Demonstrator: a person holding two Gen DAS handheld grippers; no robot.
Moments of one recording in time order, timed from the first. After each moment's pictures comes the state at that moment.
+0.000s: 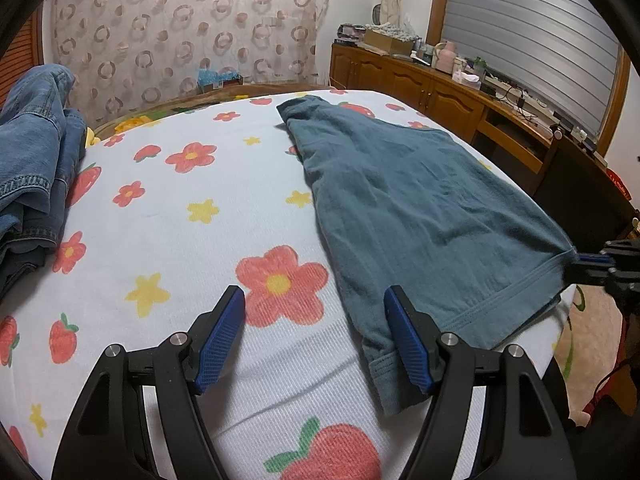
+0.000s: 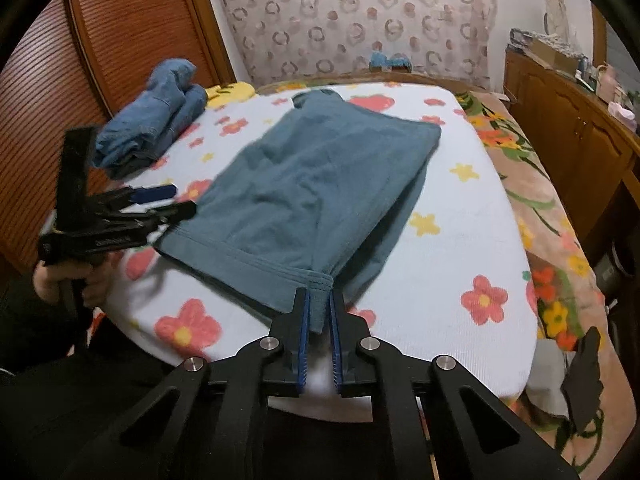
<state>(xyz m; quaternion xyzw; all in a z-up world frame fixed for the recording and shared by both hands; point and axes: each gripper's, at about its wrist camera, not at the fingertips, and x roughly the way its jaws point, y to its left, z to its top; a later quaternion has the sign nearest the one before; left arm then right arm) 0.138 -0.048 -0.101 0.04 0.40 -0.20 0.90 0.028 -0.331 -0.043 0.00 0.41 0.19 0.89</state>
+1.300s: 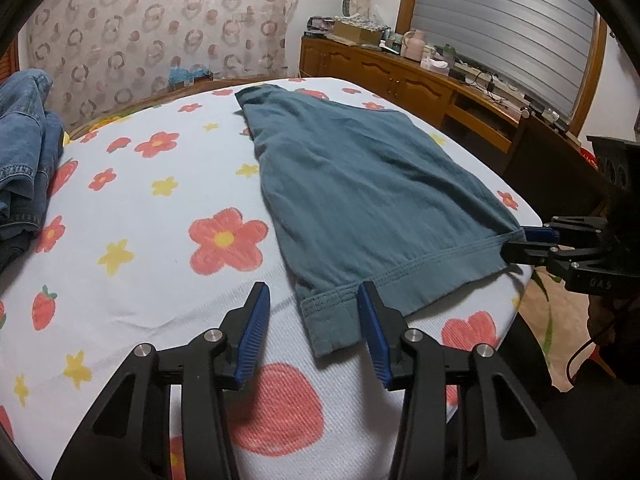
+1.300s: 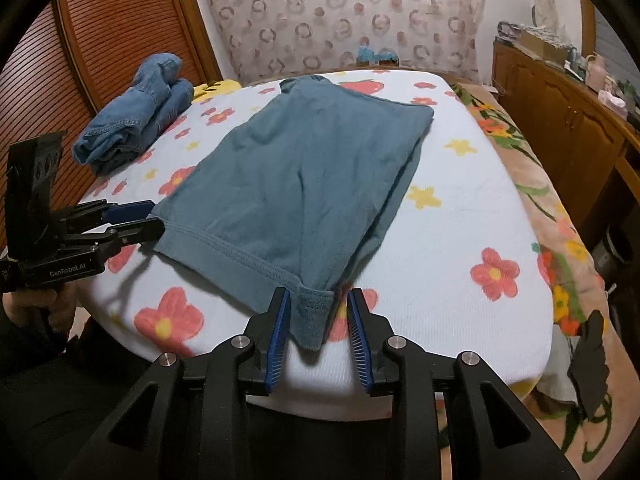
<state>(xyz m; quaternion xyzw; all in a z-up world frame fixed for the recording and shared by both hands) 0.102 -0.060 -0.101 0.05 0.40 -0.25 0.88 0.031 -0.319 -0.075 0.01 0.42 0.17 0.89</state>
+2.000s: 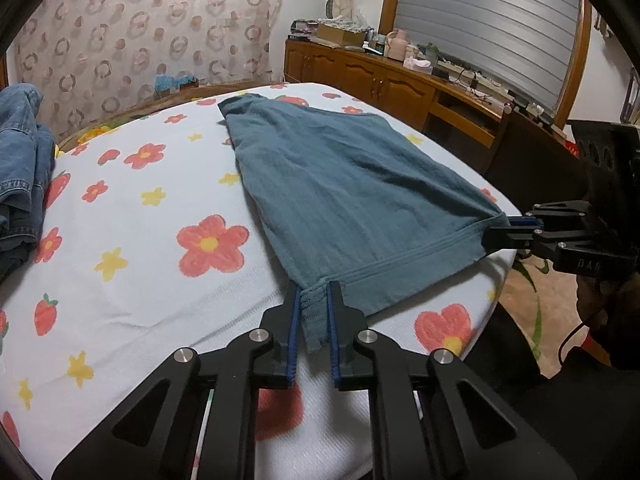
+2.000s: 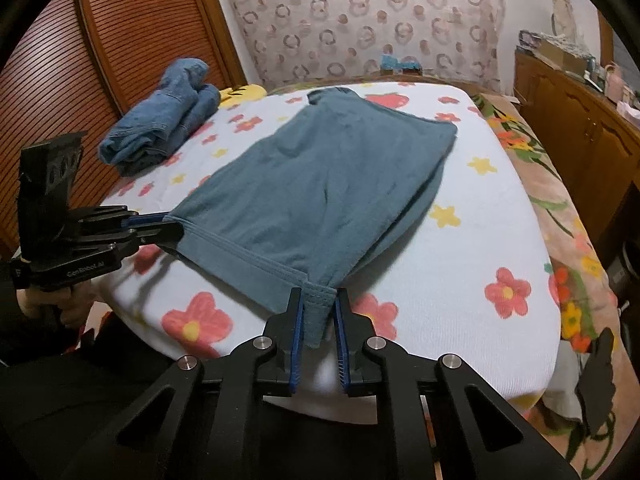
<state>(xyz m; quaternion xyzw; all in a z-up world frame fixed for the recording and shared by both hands) 0.090 -0.060 -0.089 0.05 0.39 -0.27 0.88 0.025 -0.322 -0.065 0.02 0.40 0.21 0.89</state>
